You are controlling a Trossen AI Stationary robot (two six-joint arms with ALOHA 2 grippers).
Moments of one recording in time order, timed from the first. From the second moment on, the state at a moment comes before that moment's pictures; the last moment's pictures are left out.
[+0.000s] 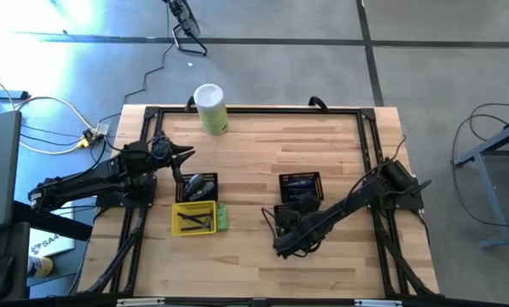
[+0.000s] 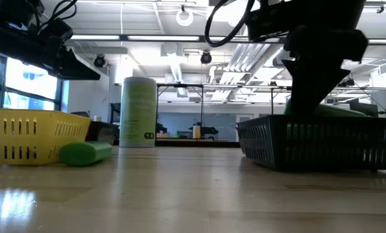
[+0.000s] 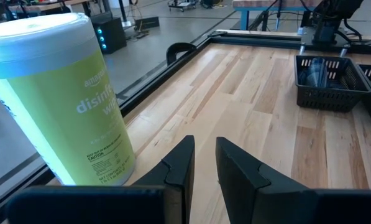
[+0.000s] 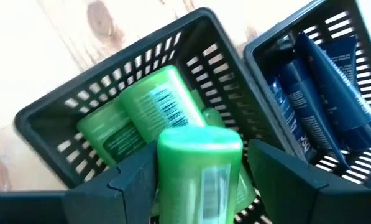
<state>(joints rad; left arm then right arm) 0.35 0.20 0.20 -0.18 -0.15 0.05 0.50 1.96 1.44 -1.12 0.45 0.97</state>
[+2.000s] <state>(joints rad) 0.35 0.20 0.20 -0.17 -0.15 0.06 0.26 1.96 1.60 -0.38 0.52 0.78</state>
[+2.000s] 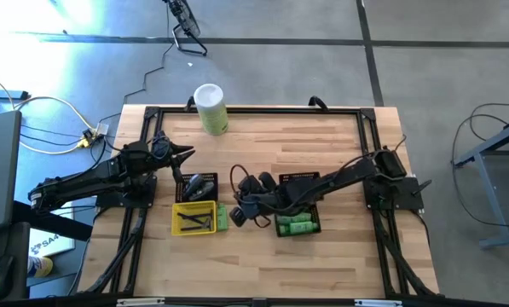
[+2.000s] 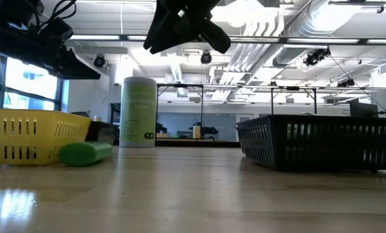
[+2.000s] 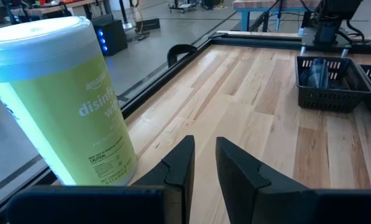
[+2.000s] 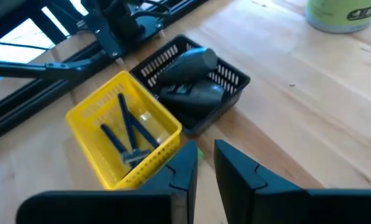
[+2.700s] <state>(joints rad) 0.35 0.20 0.20 -0.16 -0.15 0.06 0.25 1.87 1.60 -0.48 0.54 0.73</state>
